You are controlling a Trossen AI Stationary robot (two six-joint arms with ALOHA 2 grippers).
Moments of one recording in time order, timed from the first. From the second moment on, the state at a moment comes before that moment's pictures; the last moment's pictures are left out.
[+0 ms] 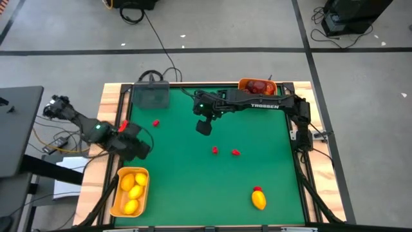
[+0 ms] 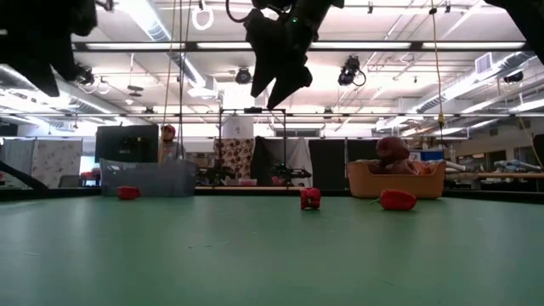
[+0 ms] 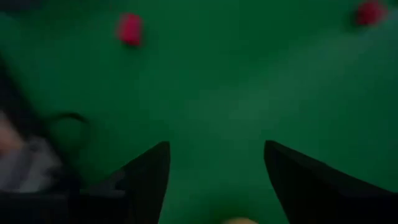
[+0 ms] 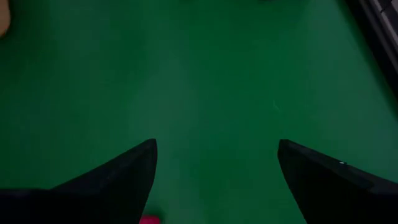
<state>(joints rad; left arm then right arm) -0.50 0.89 0.88 -1.31 -0.41 -1.48 -0.16 1.98 1.88 -0.93 0.05 0.17</state>
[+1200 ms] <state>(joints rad) 0.54 1.32 0.65 -0.69 -0.18 -0.56 -0.23 1.98 1.88 -1.05 0.01 0.10</state>
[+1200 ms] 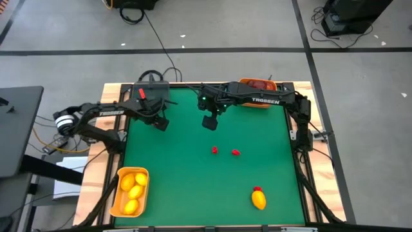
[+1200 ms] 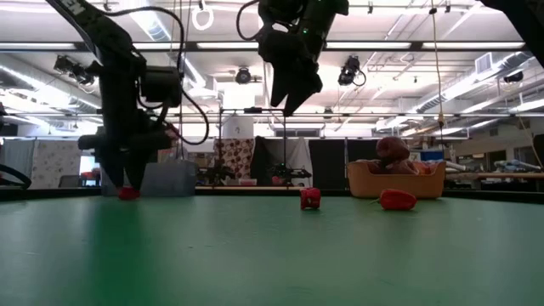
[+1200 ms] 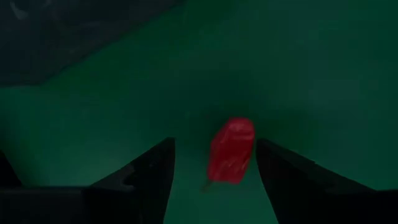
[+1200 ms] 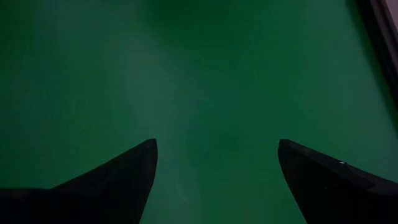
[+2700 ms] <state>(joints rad) 0.53 1.14 0.94 -0.92 -0.12 -0.44 -0.13 1.98 1.88 -1.08 0.13 0.24</state>
